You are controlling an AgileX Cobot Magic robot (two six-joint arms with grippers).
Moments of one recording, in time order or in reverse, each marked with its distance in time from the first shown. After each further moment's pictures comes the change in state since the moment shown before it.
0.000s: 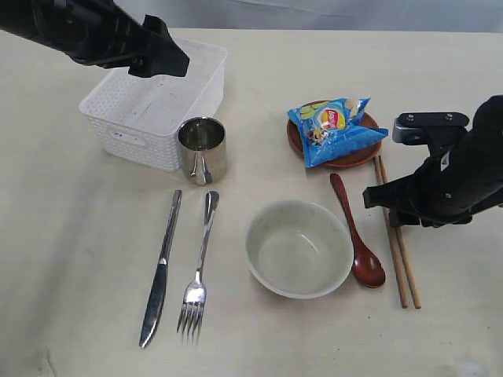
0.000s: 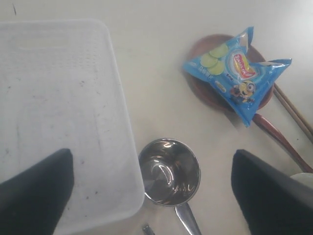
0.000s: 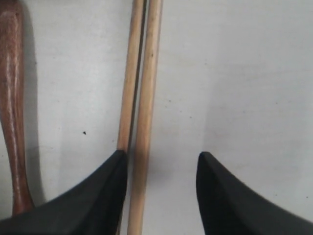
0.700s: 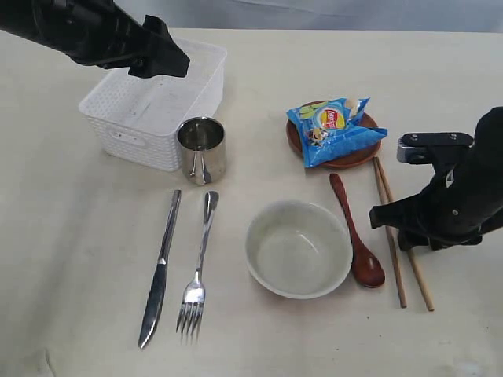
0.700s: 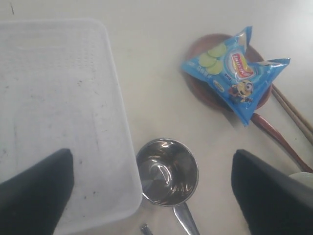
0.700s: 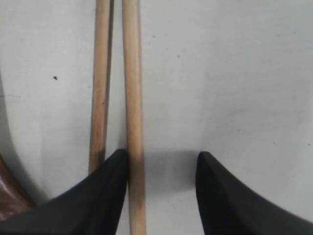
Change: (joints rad) left arm 0.000 0.000 0.000 -0.004 0.002 0.002; right arm 0.000 0.000 0.034 0.000 0.071 0.017
